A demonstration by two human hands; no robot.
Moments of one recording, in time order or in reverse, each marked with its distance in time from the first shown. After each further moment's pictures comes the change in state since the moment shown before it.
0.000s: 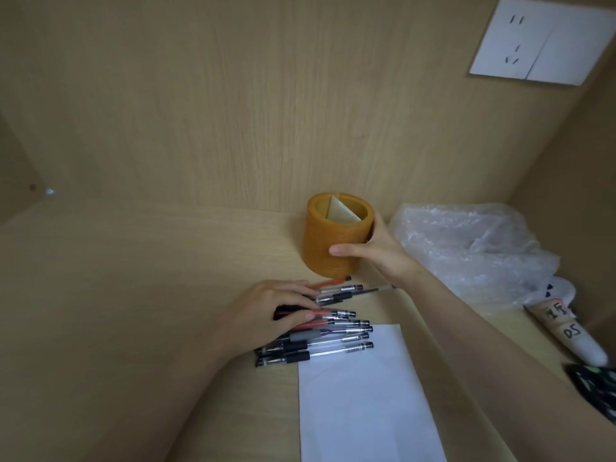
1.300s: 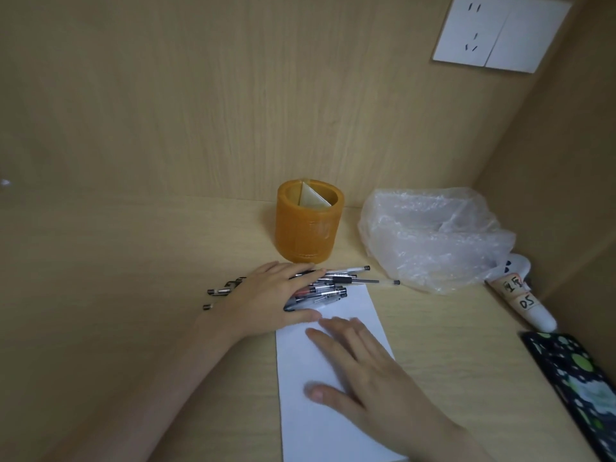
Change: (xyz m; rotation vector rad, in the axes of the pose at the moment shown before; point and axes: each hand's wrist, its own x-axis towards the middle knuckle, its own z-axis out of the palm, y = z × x) left_hand 0.027 0.021 0.024 0.400 -0.168 0.057; right_hand -0.193 0.030 0.045 -0.893 -0.134 -0.369
